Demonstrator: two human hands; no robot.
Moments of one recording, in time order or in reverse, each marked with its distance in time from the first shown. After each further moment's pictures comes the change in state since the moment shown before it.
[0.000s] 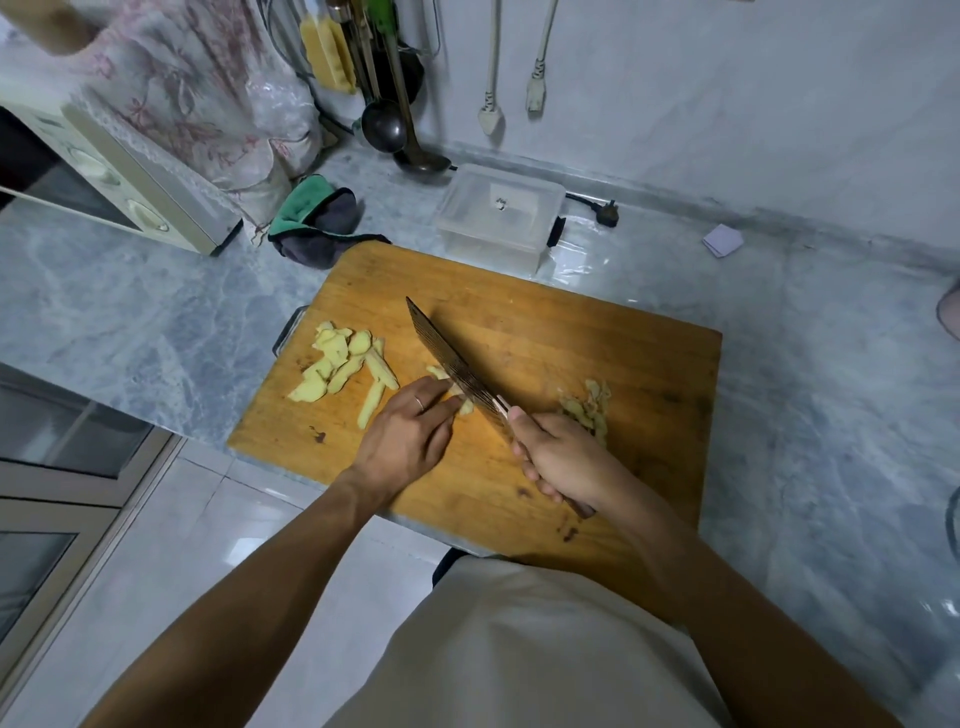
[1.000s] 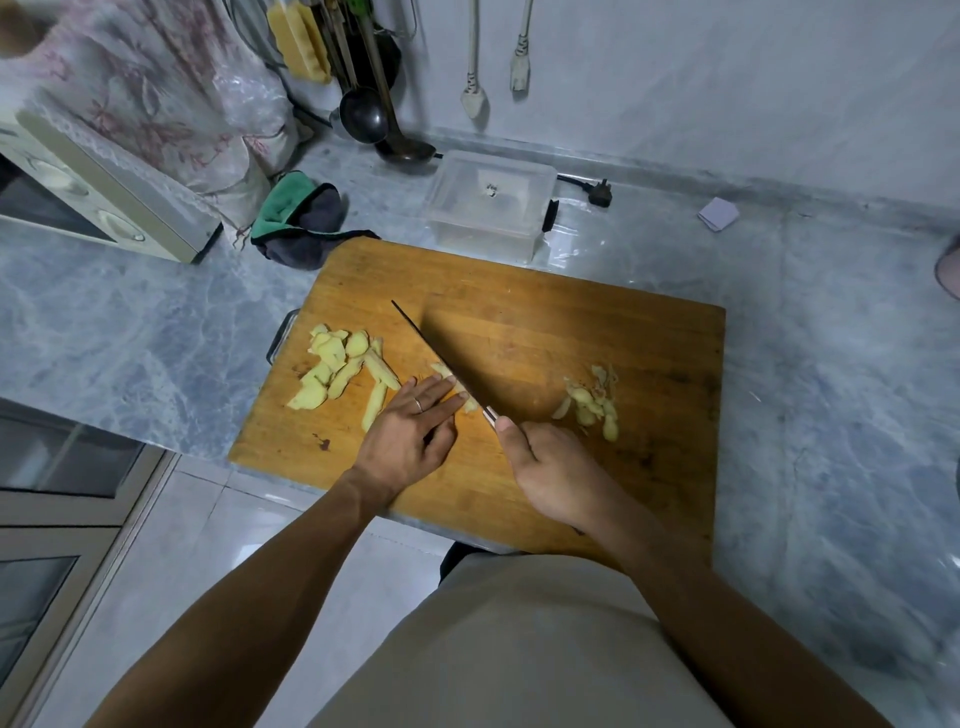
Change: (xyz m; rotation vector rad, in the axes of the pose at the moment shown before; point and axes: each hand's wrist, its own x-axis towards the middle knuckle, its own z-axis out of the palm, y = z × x) left_hand -0.003 -0.018 0.008 -0.140 -0.005 0.042; right_hand -0.010 -0.006 0.032 -0.195 0.121 -0.136
